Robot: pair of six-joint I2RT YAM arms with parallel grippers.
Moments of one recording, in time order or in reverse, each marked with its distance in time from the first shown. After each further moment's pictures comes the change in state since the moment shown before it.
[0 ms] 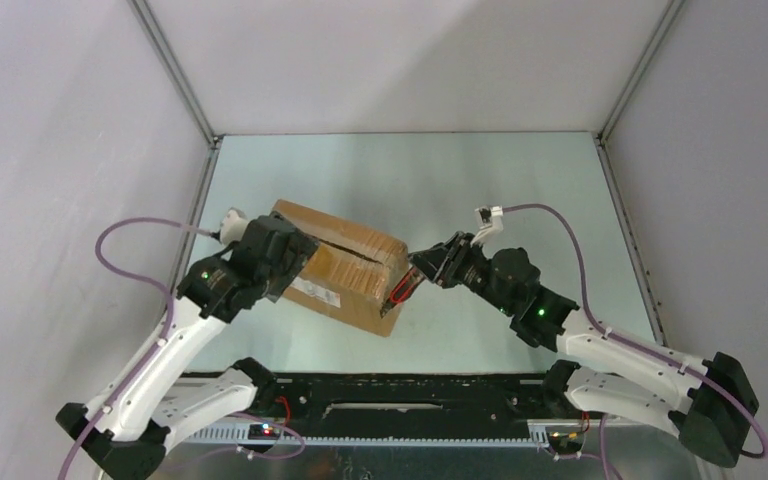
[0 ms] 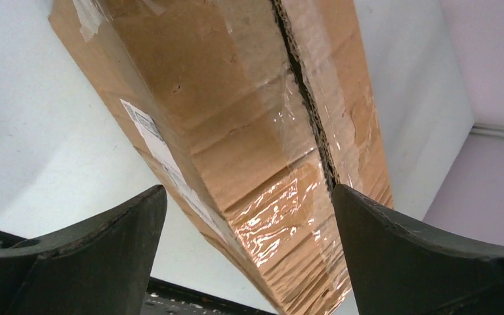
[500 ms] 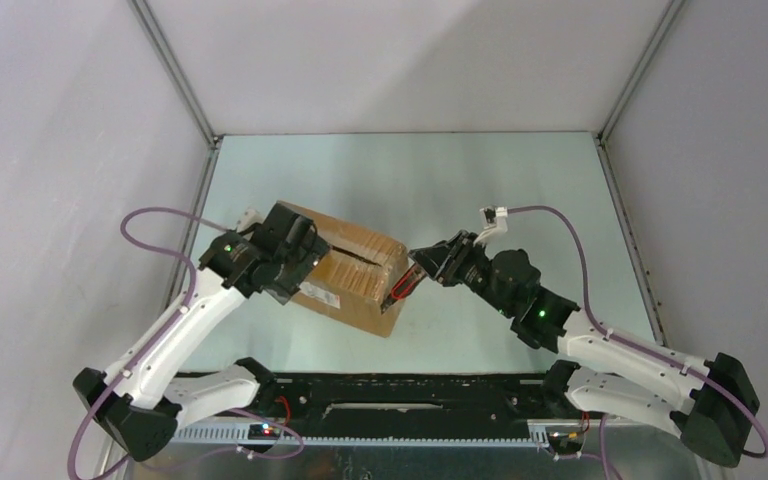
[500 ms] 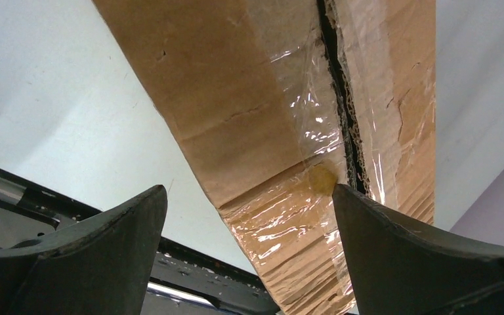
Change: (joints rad) left arm -0.002 0.179 0.119 -0.146 0.092 -0.031; right arm 0.029 -0.006 0.000 -0.009 0.072 0.022
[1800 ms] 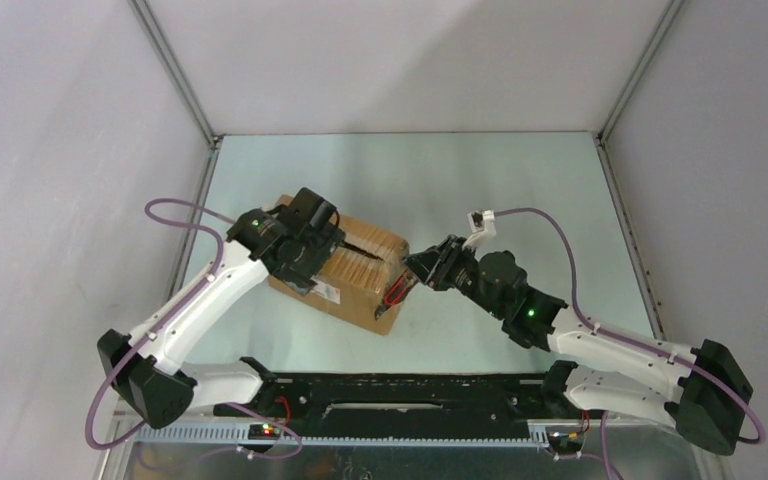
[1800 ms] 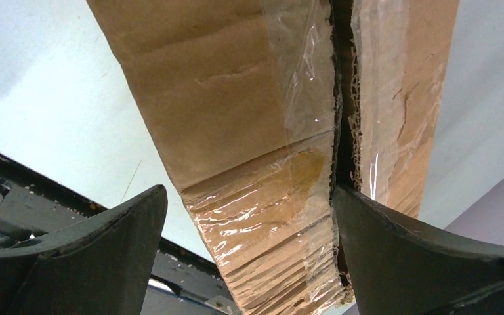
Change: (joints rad) left arm -0.034 0.178 0.116 -0.060 0.032 -0.177; right arm 0.043 0.069 0.000 0.024 0.025 0.021
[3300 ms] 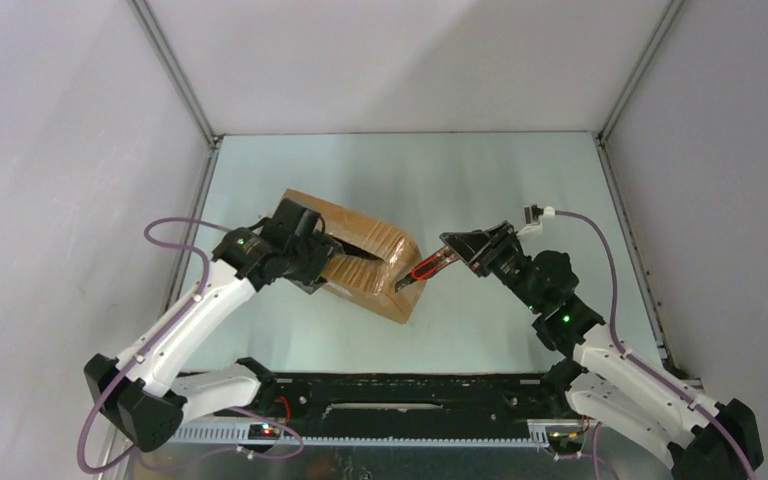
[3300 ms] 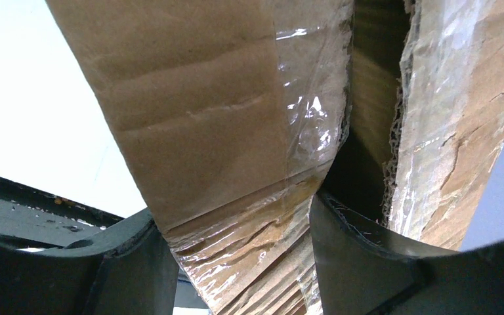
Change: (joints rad) left arm 0.044 -0.119 -0.143 0.180 0.129 0.045; right arm -0.300 -0.234 -0.109 0.036 -0.204 0.222
